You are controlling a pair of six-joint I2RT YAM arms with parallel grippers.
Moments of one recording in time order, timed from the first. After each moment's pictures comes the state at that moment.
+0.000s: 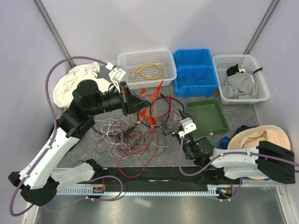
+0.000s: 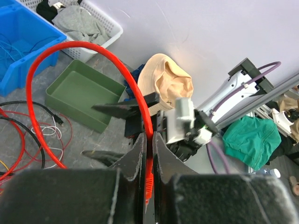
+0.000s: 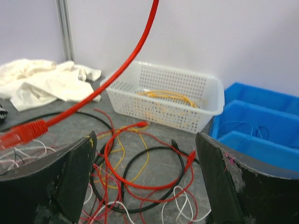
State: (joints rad) left arm -0.68 1.00 1.32 -0.37 0.54 -0.48; right arm 1.23 1.17 0.30 1.26 0.75 -0.36
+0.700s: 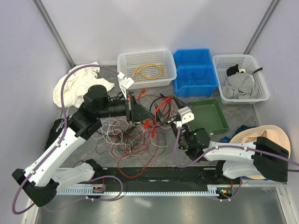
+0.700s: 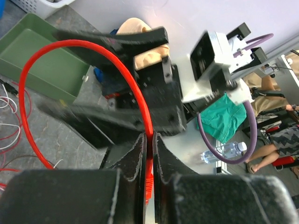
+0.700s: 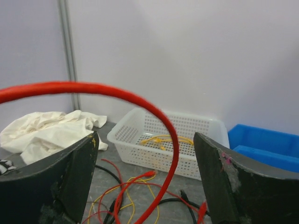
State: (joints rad) left arm -0.67 0.99 1.15 -0.28 0.70 -0.58; right arm 1.19 1.22 0.51 1.32 0.65 -0.42
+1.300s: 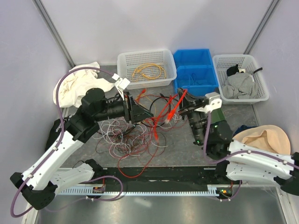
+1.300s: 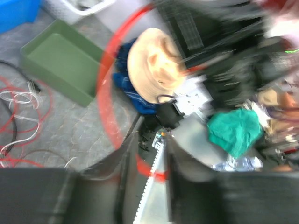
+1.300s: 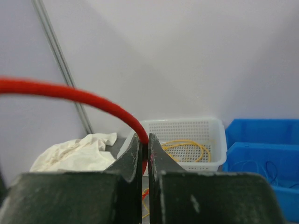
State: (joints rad) left arm -0.67 0.94 1.12 -0.30 0.59 -0.58; right arm 1.14 0.94 0.70 0.83 0.75 -0.20
